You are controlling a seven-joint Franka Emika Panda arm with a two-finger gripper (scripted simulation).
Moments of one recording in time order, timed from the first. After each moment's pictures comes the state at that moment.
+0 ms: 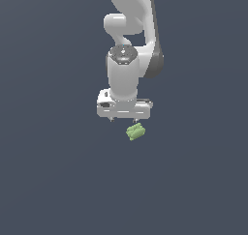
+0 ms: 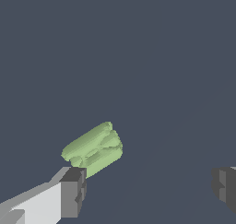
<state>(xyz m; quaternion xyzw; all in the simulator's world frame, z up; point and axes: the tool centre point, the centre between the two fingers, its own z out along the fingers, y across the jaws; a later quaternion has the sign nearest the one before) 0.004 -0.001 0.170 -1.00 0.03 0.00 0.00</state>
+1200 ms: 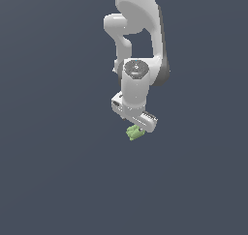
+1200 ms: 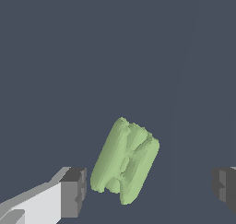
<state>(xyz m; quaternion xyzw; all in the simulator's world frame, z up) -0.008 0.037 0.123 -0.95 0.32 0.00 0.00</state>
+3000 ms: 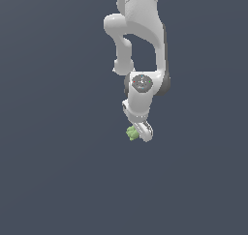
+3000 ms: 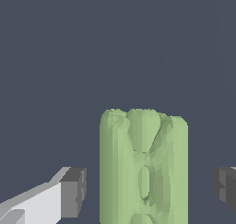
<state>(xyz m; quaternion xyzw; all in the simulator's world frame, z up) -0.020 0.058 0.063 -0.86 0.51 0.00 0.00</state>
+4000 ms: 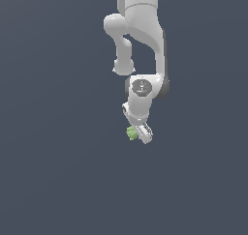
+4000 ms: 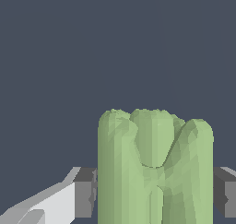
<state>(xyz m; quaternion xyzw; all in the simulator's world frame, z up) -0.018 0.059 0.046 -0.86 0.51 0.00 0.00</state>
